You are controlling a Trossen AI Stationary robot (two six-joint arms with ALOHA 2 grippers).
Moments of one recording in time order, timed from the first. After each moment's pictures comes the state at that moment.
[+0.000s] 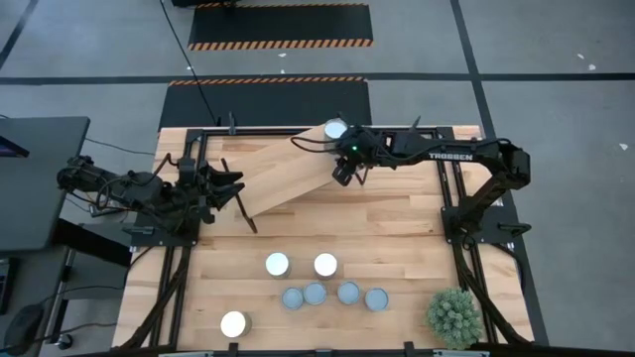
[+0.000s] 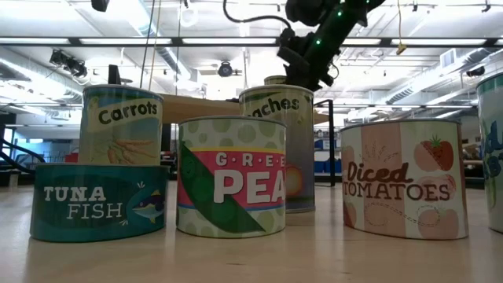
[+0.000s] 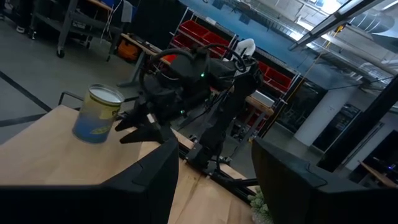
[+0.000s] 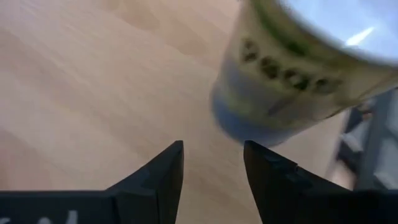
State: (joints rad) left arm -0.38 0.60 0.71 -0.03 -0.71 -0.51; right arm -0.28 1.57 1.27 -0.54 0.26 0.21
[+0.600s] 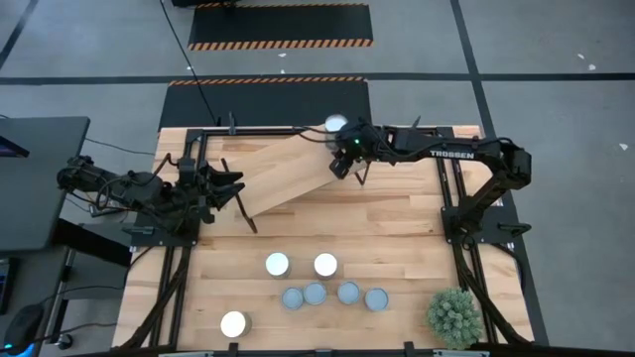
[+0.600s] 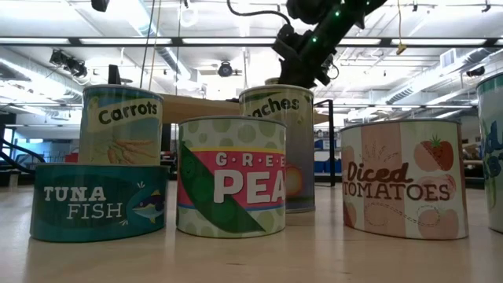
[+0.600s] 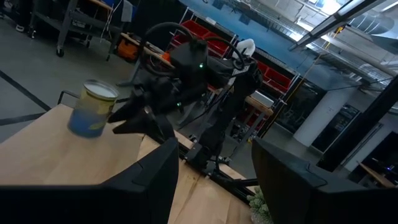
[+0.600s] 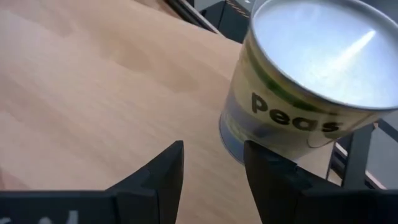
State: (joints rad) left arm -0.38 0.60 0.71 -0.03 -0.71 -0.51; right arm -0.32 1.57 1.27 -0.45 0.25 0.22
